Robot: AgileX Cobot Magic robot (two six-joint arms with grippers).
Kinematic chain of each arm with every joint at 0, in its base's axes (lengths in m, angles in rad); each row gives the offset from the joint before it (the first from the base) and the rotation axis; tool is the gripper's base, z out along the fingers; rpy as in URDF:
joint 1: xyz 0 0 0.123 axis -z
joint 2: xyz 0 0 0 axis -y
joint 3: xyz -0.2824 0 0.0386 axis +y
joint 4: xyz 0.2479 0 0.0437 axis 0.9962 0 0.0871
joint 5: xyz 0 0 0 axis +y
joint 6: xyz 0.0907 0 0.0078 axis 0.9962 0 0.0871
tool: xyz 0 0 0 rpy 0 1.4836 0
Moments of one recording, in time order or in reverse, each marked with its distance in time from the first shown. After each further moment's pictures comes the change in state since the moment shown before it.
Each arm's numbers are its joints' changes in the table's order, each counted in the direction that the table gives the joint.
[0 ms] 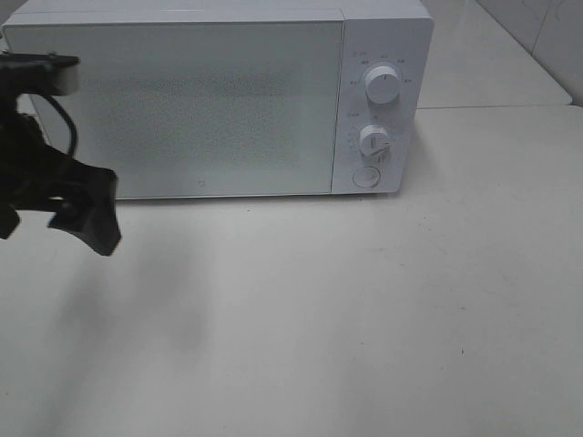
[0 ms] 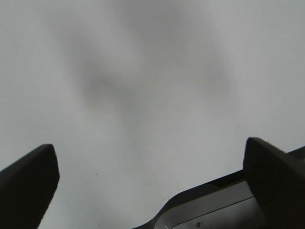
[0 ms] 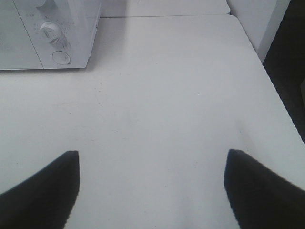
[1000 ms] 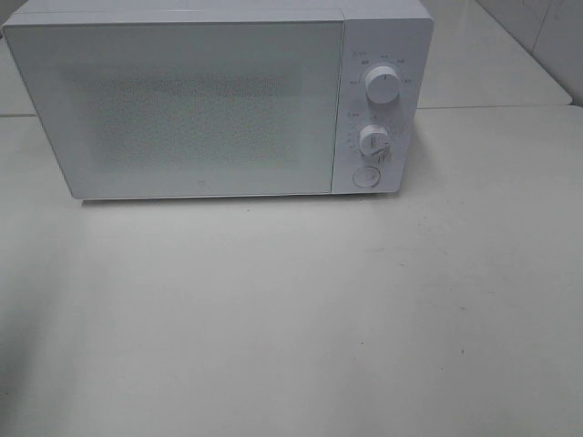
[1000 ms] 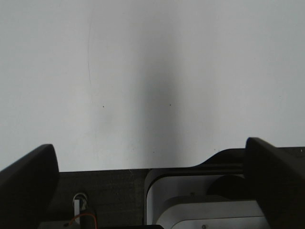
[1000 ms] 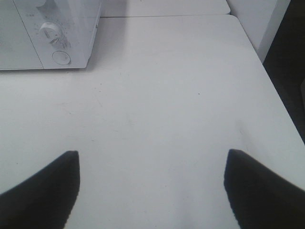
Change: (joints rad) left arm -0.437 0.591 0.282 -0.029 0.141 0.107; right arm 0.000 0.000 0.000 0.000 0.000 0.000
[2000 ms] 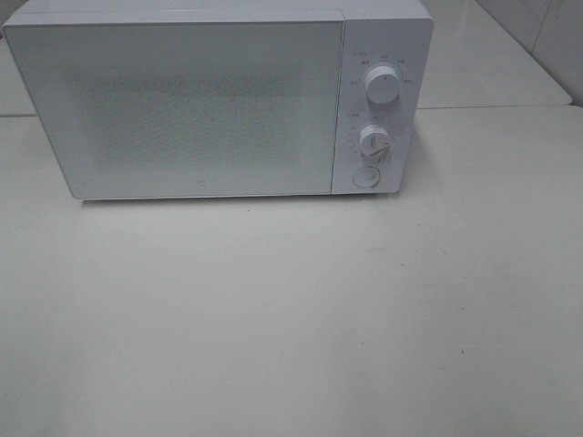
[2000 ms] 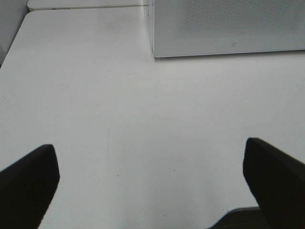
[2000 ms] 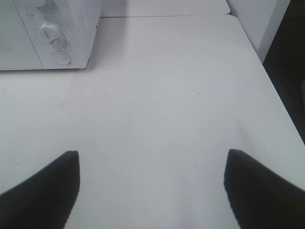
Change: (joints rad) left arm 0.000 0.904 0.230 0.003 -0.019 0.047; right arm 0.000 0.000 0.000 0.000 0.000 0.000
